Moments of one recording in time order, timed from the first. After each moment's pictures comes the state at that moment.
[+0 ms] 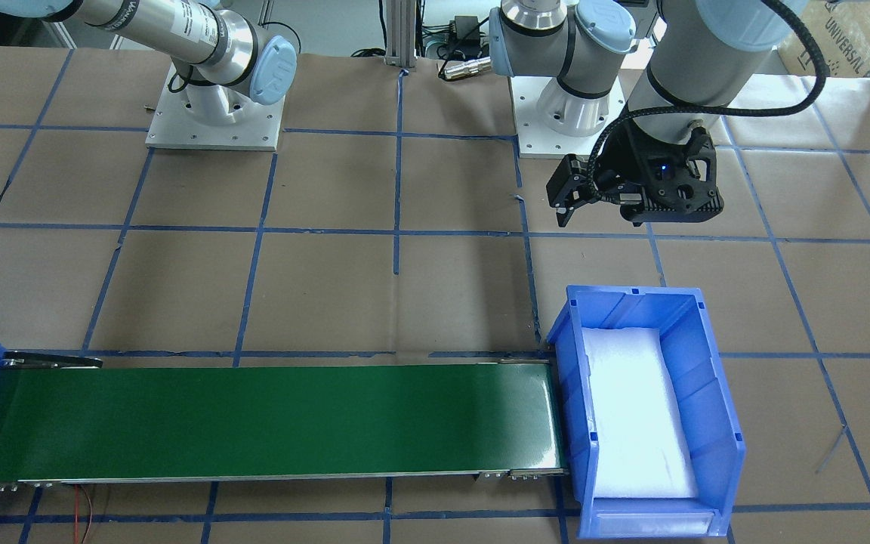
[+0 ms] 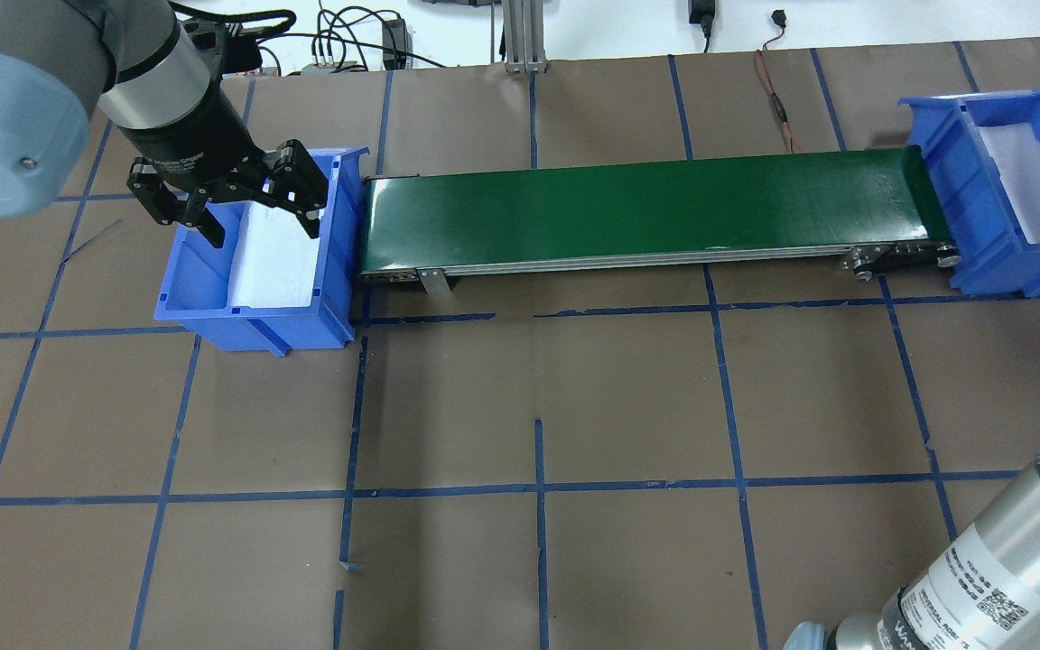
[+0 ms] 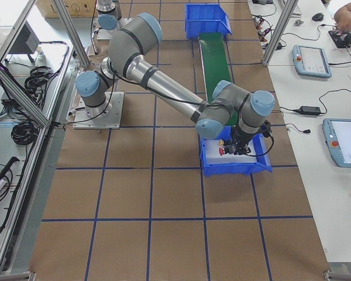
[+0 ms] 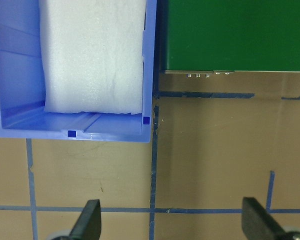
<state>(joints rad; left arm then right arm) -1.56 -1.62 -1.58 -1.55 1.54 -0.03 0.97 -0.87 1.06 -1.75 -1.63 -0.84</state>
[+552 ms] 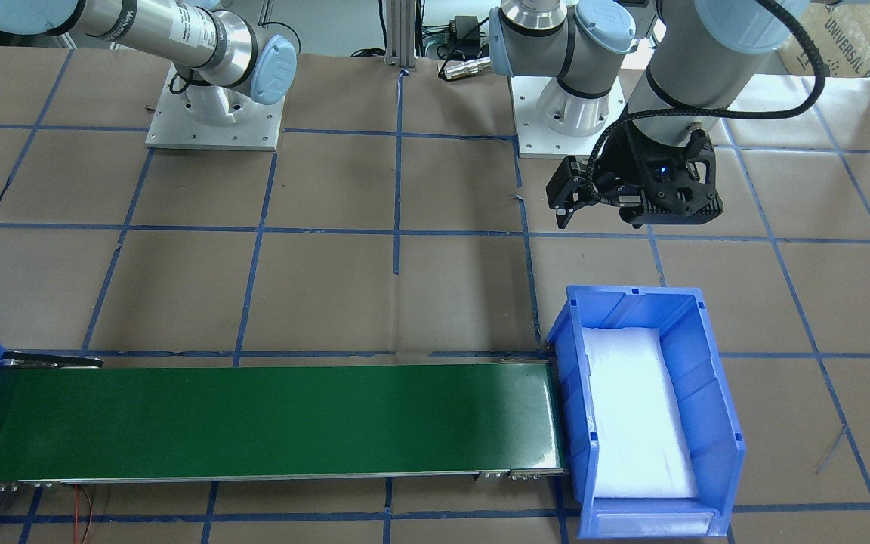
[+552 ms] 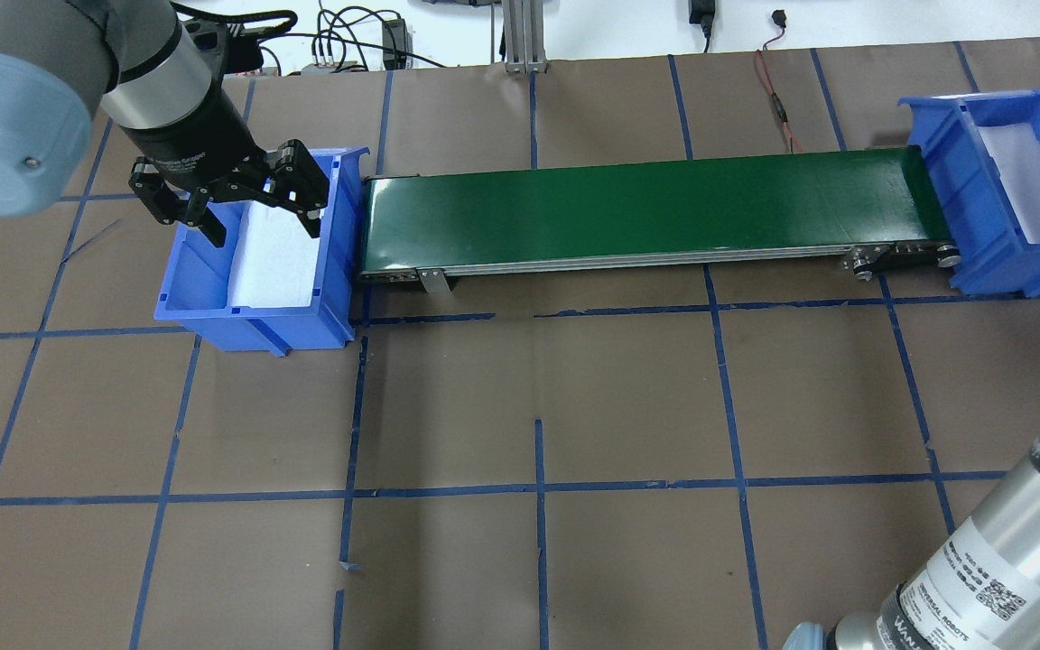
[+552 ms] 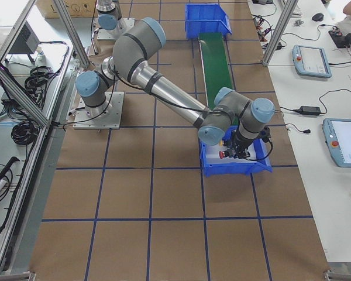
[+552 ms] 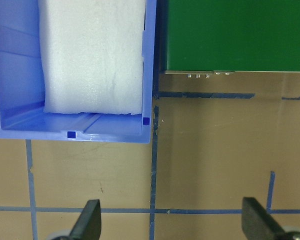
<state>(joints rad) -1.56 -1.62 -1.58 -1.55 1.54 -0.02 0.98 -0.83 1.06 -1.78 -1.63 -0.83</state>
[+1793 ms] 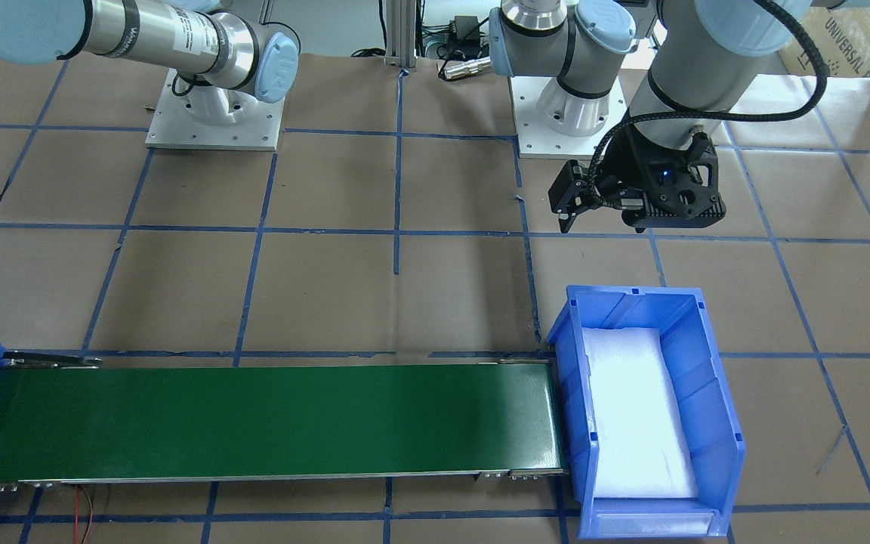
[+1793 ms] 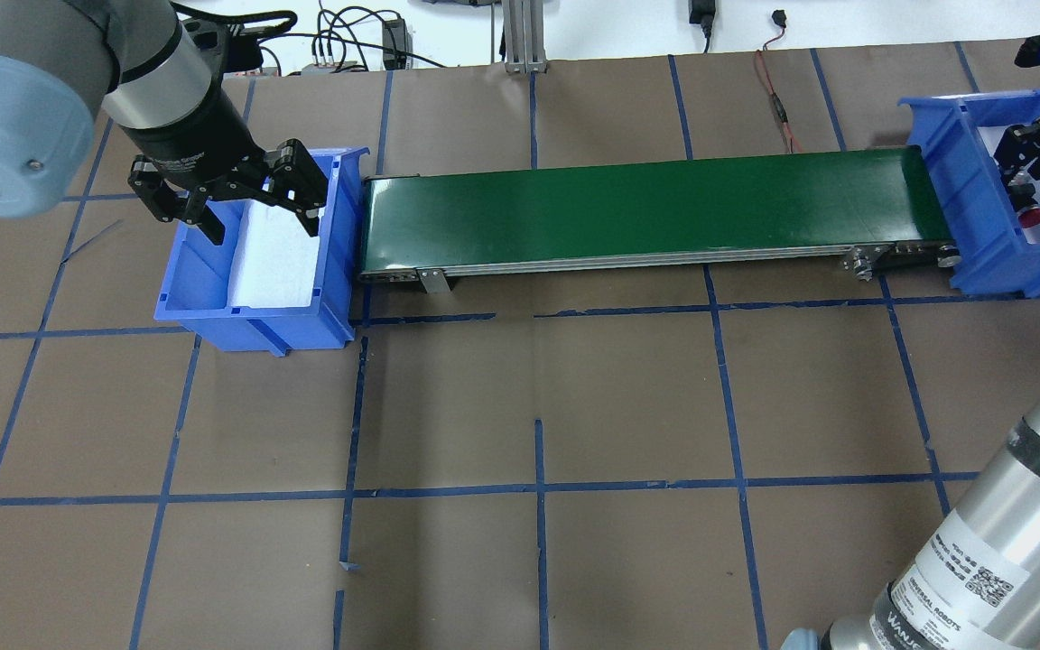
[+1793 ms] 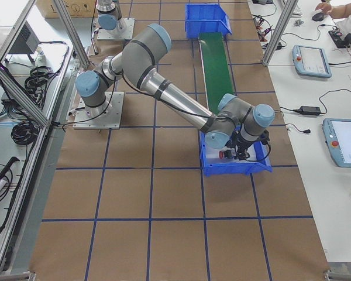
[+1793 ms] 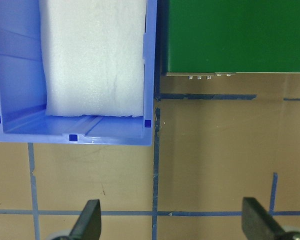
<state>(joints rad) -1.55 -1.62 -1.59 -1.52 1.55 -0.02 1.02 -0.76 1.04 -1.78 -1.62 -0.76</state>
